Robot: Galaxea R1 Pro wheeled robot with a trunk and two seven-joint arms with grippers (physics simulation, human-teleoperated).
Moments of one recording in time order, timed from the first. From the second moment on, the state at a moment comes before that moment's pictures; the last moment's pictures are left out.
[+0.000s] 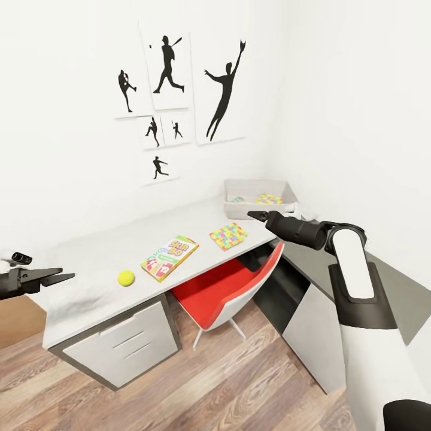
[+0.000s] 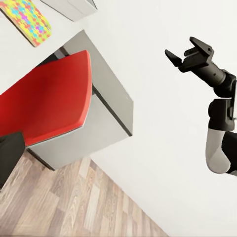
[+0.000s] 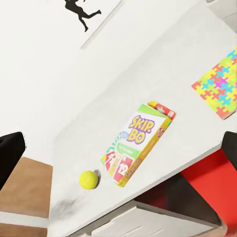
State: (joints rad) left arm -0.80 0.87 -0.28 -0.74 0.76 0.75 -1.57; right arm -0.85 -0.04 0.00 -1.54 -1.10 1.04 -0.30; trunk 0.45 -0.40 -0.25
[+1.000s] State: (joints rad) left arm -0.80 0.84 -0.36 -0.54 0.76 0.62 -1.57; right arm -0.73 -0.02 0.01 -1.54 -1.10 1.03 -0.30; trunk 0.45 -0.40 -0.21
